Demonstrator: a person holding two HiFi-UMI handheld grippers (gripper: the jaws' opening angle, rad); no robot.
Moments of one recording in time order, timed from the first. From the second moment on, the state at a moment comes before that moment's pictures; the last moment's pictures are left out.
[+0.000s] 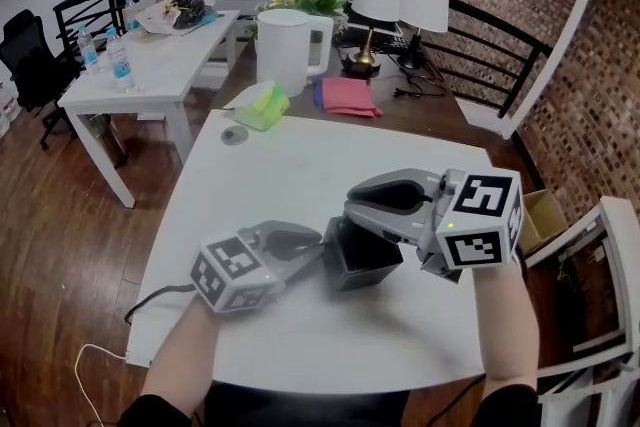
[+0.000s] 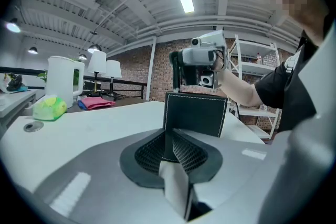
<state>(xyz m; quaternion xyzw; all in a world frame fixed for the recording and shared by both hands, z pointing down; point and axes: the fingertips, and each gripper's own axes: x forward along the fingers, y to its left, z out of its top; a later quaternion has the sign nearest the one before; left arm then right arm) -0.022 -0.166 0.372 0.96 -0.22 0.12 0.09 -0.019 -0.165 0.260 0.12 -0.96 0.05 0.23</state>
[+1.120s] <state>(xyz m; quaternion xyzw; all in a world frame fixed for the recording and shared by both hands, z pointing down) -0.028 -0.168 0.368 0.96 -0.24 0.10 0.09 0.144 -0.184 0.346 0.22 -0.88 0.41 0.07</state>
